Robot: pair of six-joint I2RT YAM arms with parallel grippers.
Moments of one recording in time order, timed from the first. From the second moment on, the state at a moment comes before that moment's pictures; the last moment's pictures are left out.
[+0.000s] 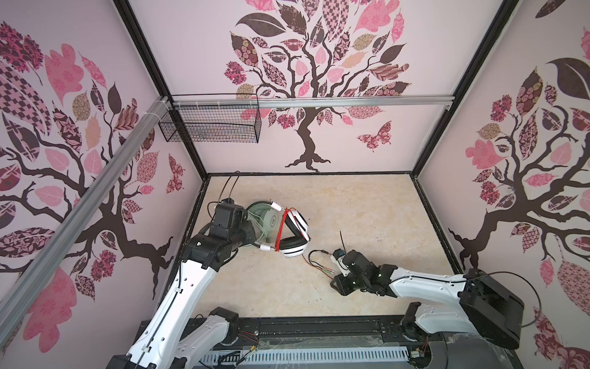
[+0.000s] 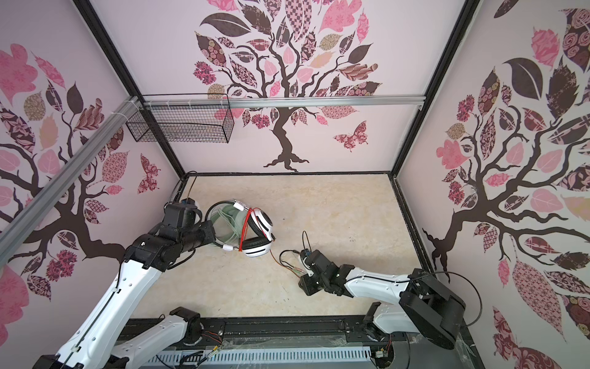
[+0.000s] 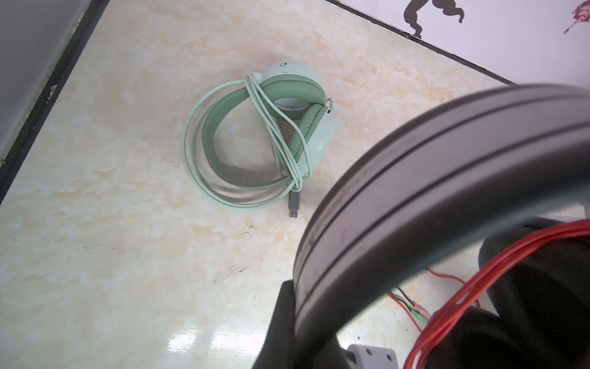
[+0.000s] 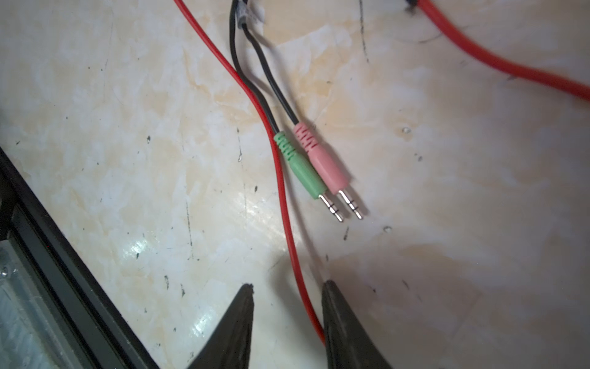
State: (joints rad) left arm -0.30 0.97 1.10 -0.95 -0.11 -0.52; right arm 0.90 1.28 0.44 -0.13 -0.15 0.48
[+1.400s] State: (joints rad) left arm -0.29 1.02 1.08 -0.88 0.03 -0.64; right arm 0.98 0.99 0.58 -0.42 0.04 0.45
